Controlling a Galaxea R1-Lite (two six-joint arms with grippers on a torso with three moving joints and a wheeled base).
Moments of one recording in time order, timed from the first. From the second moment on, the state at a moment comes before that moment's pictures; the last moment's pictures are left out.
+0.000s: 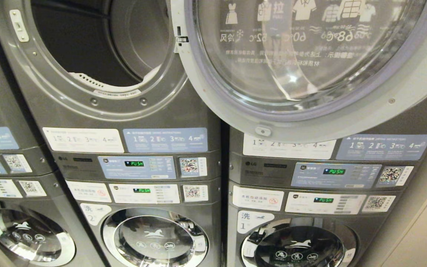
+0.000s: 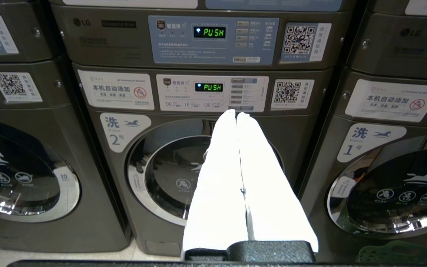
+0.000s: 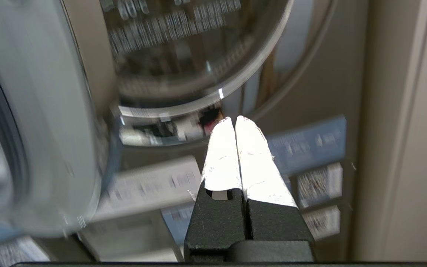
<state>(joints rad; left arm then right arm) 0.00 0.00 0.00 0.01 0.00 0.00 -0.01 0.97 -0.77 -0.37 -0.23 0.20</state>
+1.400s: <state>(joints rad) 0.00 0.00 0.00 0.01 0.00 0.00 -0.02 1.42 -0.79 -0.78 0.04 0.23</state>
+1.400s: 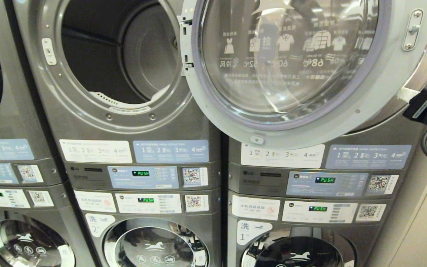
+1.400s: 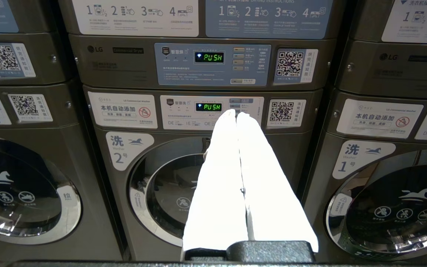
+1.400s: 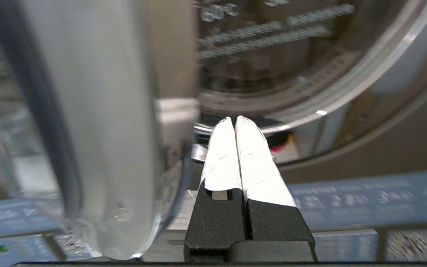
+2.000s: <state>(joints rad) 0.00 0.00 0.00 0.01 0.00 0.00 -0.01 1.44 -0.73 -0.95 0.19 0.21</state>
